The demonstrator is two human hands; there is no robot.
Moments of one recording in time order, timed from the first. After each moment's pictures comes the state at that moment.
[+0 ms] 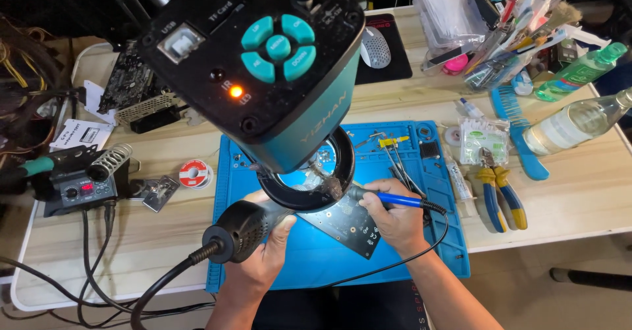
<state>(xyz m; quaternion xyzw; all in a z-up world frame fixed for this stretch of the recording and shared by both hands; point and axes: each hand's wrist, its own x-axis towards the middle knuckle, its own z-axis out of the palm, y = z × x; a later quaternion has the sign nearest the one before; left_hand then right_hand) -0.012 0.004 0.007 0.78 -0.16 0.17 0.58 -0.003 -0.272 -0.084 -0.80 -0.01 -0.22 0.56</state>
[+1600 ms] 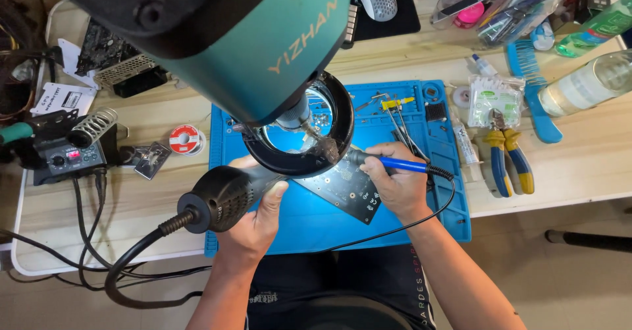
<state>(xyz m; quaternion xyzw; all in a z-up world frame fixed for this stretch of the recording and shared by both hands) -0.004 0.004 0.007 0.78 -0.18 0.23 0.55 0.004 -0.273 -0.084 -0.74 -0.07 -0.27 0.62</state>
